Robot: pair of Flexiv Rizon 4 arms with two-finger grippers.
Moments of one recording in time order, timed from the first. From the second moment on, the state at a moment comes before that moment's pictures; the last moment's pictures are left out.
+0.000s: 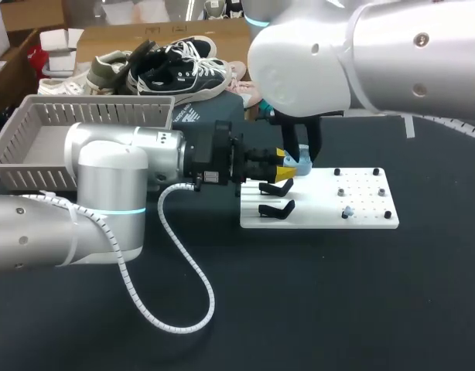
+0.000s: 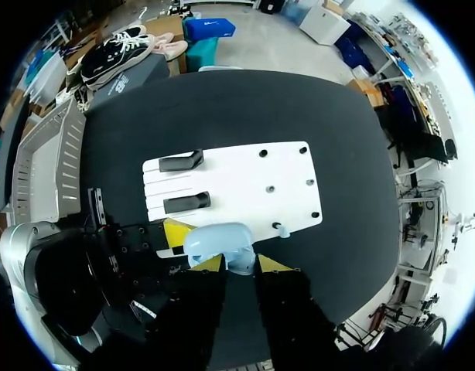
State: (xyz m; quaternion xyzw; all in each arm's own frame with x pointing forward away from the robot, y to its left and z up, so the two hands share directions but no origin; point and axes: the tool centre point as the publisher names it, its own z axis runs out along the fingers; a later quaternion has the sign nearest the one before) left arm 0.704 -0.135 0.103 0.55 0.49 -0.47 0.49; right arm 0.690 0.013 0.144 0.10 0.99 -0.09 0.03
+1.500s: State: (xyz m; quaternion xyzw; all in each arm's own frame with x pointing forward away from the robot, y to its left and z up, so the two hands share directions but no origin) left arm 0.704 -0.135 0.103 0.55 0.49 -0.47 0.49; right arm 0.646 -0.059 0.148 0.25 0.96 0.00 0.11
